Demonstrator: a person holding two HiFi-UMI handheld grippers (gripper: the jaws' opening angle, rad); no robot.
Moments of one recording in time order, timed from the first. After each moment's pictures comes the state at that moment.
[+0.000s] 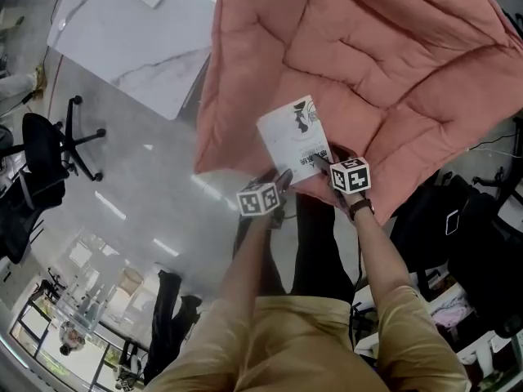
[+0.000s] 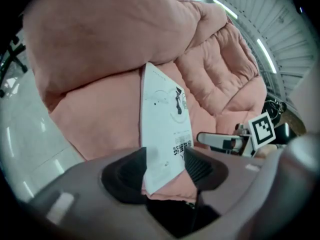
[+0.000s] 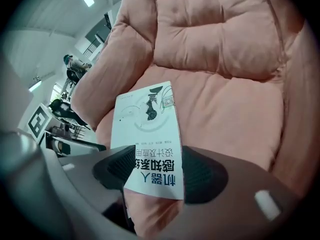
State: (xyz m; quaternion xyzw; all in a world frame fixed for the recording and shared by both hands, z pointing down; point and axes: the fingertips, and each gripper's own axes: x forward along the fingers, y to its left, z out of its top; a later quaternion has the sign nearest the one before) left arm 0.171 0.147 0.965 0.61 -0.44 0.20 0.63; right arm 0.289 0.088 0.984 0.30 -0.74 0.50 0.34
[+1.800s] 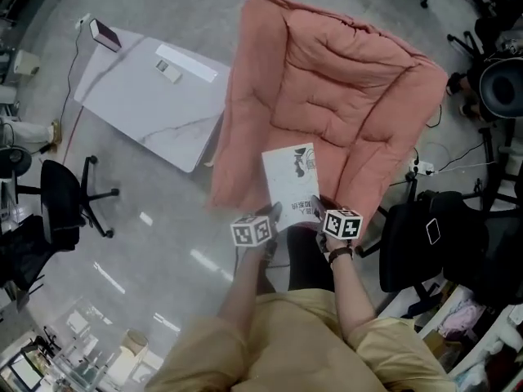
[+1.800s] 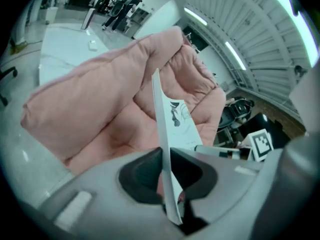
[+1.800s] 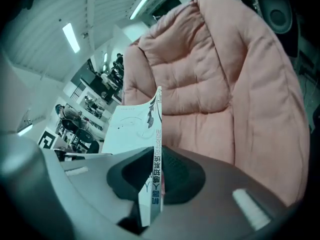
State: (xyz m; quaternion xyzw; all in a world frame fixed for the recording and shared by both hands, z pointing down) left arm 0.174 0.105 0.773 0.72 -0.39 0.16 0.55; right arm 0.294 0.098 0.786 0.45 -0.70 0.54 0.15
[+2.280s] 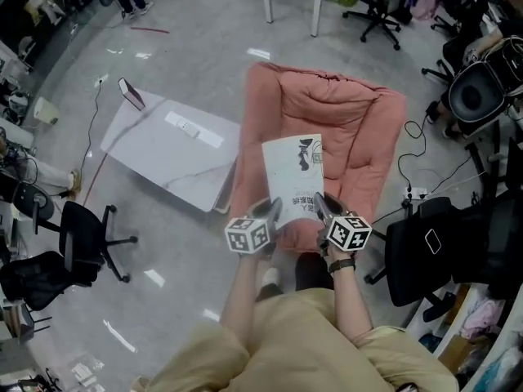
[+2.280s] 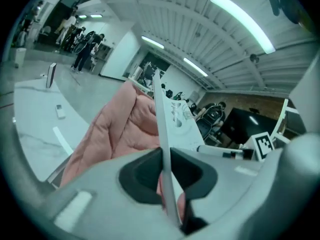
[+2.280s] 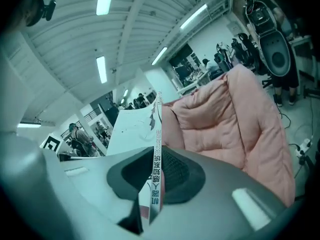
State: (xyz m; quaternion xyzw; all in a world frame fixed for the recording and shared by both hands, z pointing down) left arm 0.162 0.046 0.536 0.85 -0.36 0.09 0.37; right arm 0.282 0.054 0.539 0.52 -0.77 0.37 -0.01
